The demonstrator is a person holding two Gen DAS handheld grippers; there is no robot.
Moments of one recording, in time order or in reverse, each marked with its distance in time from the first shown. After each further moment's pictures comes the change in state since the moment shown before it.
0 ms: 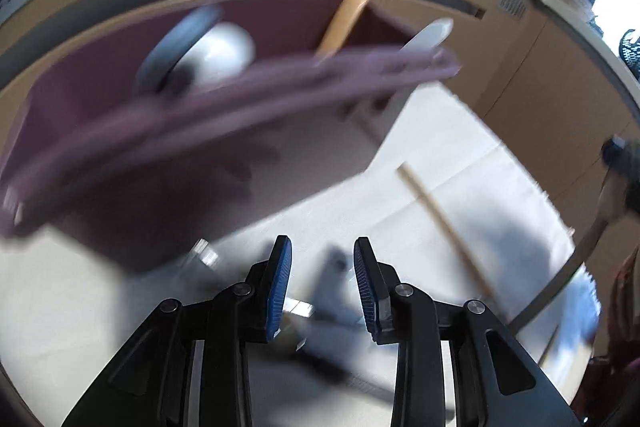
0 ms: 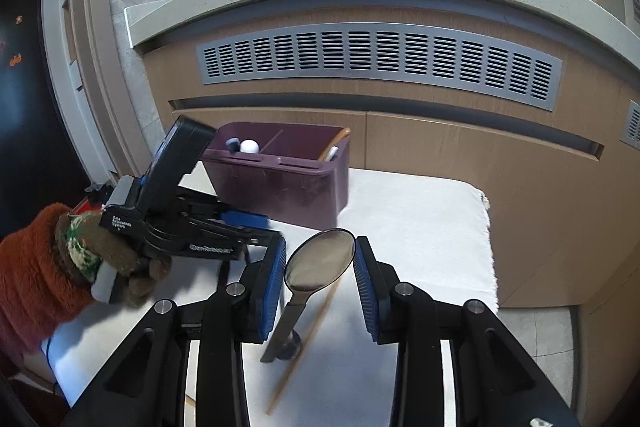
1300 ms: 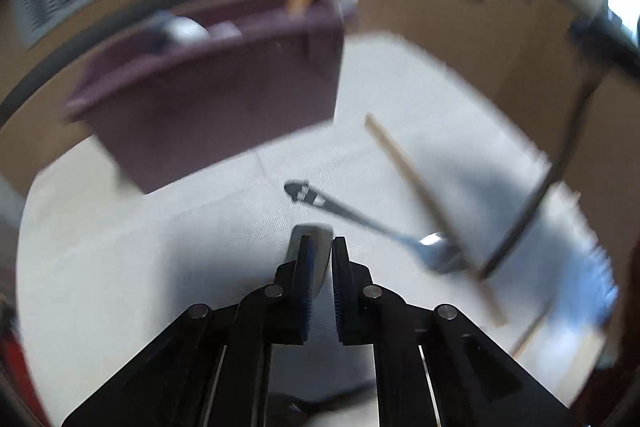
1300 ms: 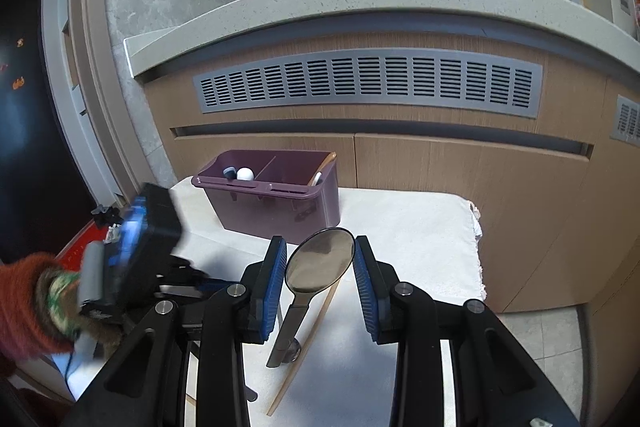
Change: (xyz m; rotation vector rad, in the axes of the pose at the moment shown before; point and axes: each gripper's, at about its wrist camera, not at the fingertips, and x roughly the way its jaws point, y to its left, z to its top) left arm -0.039 -0.069 -0.047 -0.036 -0.086 0.138; right arm -0.025 -0.007 0.008 0.013 -0.079 0.012
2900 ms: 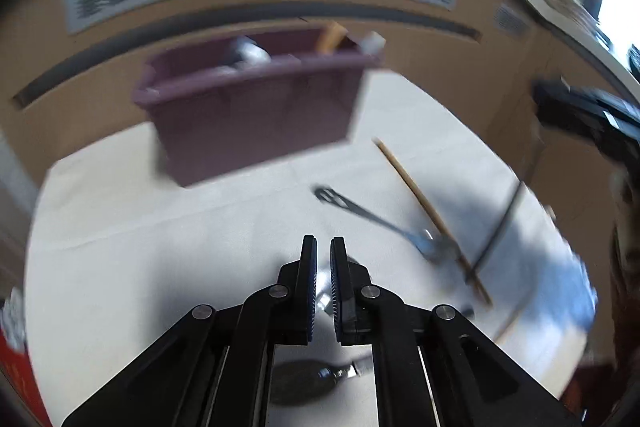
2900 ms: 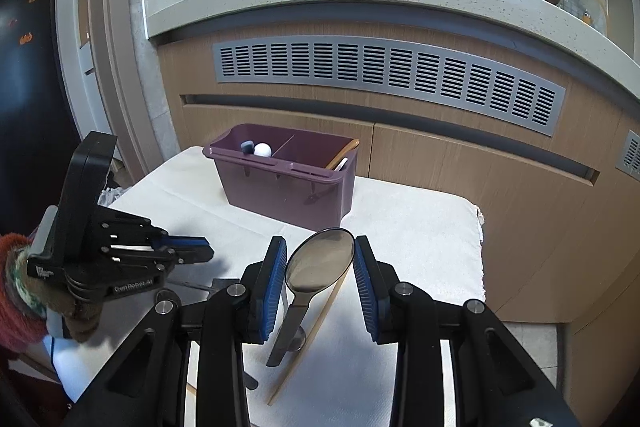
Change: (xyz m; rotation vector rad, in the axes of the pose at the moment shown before) left arm -0.030 0.024 -0.016 0.025 -0.031 -0.056; right arm 0.016 0.022 -0.003 -0.106 0.086 -0.010
